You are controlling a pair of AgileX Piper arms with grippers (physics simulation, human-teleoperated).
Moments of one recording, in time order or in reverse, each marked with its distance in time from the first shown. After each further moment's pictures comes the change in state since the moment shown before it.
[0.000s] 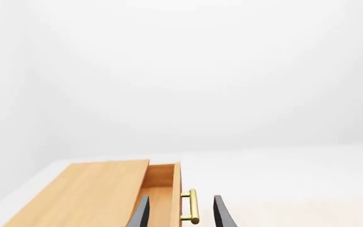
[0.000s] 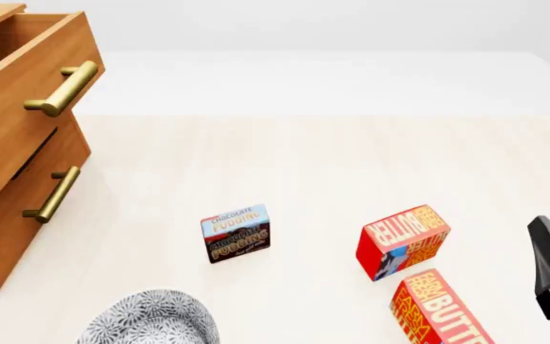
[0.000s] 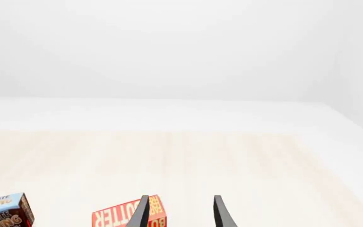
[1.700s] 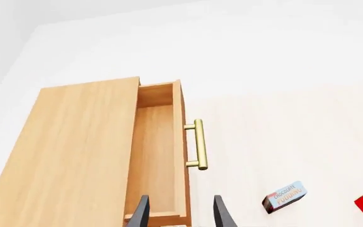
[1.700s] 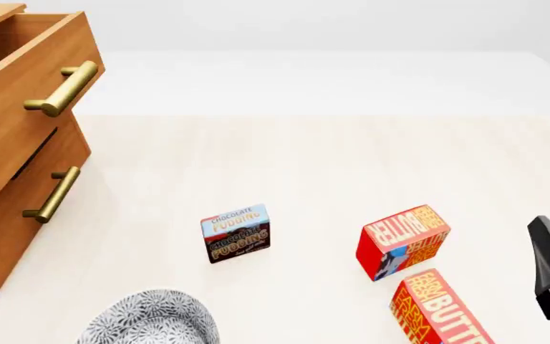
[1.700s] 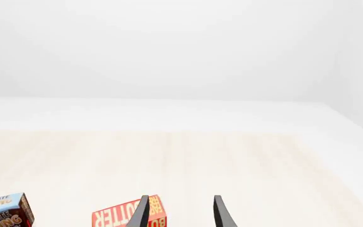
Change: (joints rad) left arm 0.035 0.660 -0.528 0.570 0.080; right arm 0.000 0.000 0.000 0.000 0.000
